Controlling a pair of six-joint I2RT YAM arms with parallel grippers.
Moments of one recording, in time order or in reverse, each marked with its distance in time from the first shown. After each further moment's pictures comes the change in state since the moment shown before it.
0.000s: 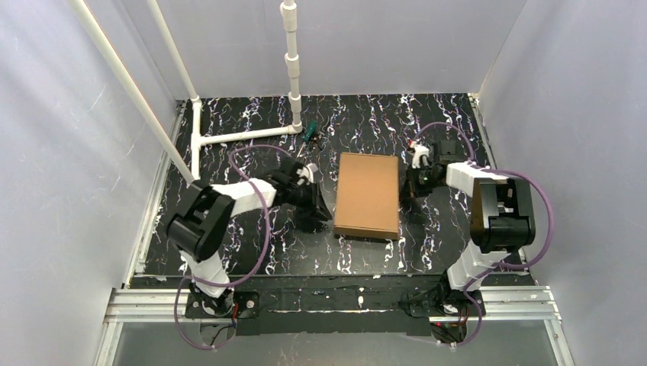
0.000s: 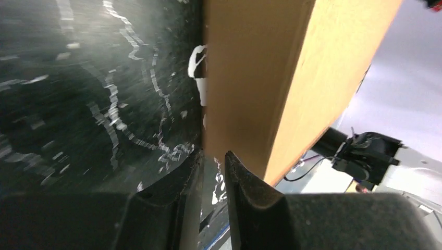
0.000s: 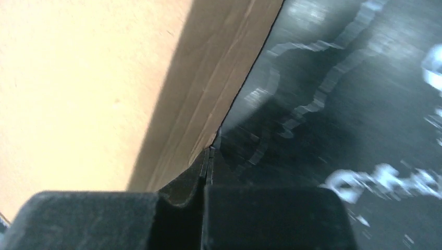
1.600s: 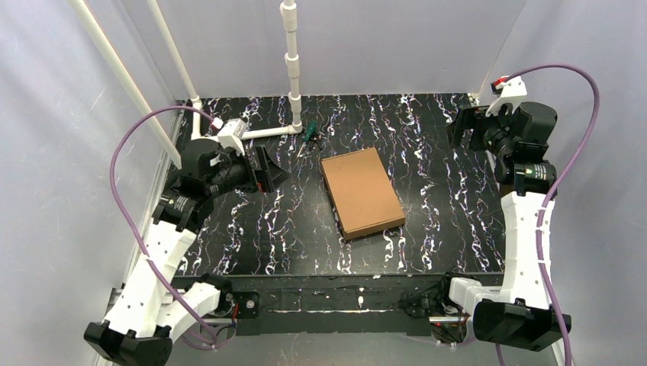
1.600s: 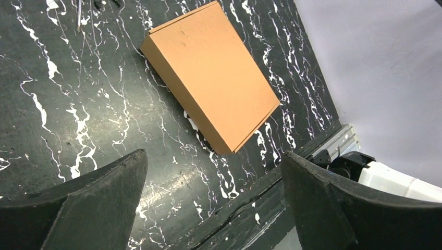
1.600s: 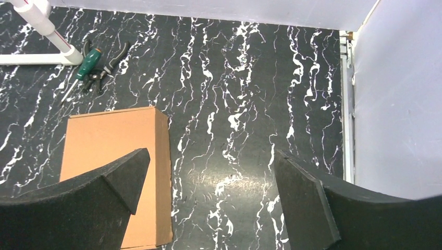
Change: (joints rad) left arm 0.212 -0.763 0.187 -0.456 -0.179 0.293; right arm -0.158 -0.624 0.388 -0.190 0.195 0.098
